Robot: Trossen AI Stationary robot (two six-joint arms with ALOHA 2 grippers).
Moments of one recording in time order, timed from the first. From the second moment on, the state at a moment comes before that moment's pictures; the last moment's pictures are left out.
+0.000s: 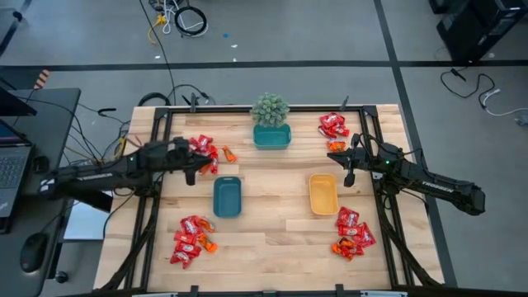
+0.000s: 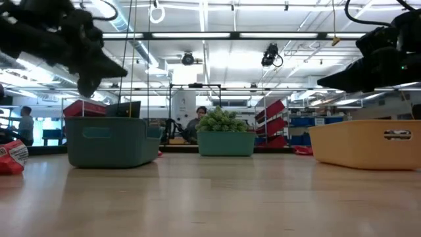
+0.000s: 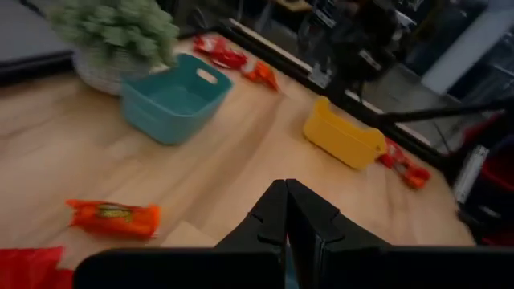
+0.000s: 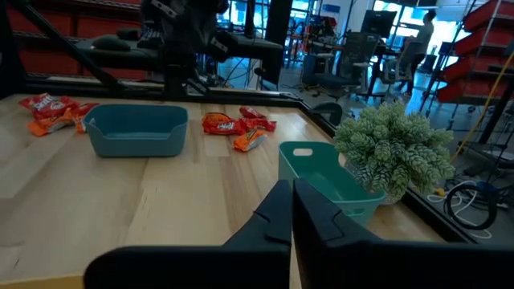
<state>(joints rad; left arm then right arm) 0.25 0.47 0.29 -0.08 0.05 -0.47 -0.42 0.13 0.01 0.04 -0.16 -0.13</state>
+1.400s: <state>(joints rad) 0.41 1.60 1.12 -0.89 0.06 0.44 -0.42 0.13 0.01 0.04 -0.16 -0.13</state>
